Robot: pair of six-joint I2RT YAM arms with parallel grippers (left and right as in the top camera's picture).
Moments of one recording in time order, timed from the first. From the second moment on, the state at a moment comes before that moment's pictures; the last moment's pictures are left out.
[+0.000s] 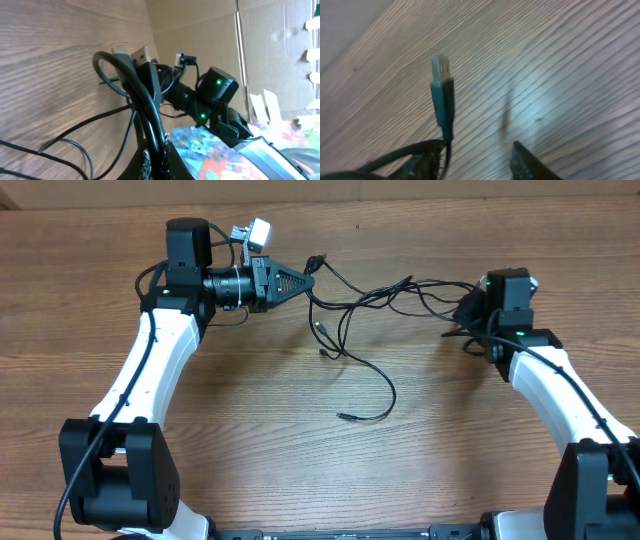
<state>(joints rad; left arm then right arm) -0.08 1.74 1.33 -0.26 1.20 -0.62 0.02 1.59 0.99 -0.25 0.11 0.66</state>
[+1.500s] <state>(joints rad) -0.09 1.74 1.33 -0.63 0.63 -0.30 0.16 1.59 0.99 -0.30 -0.67 0.58</state>
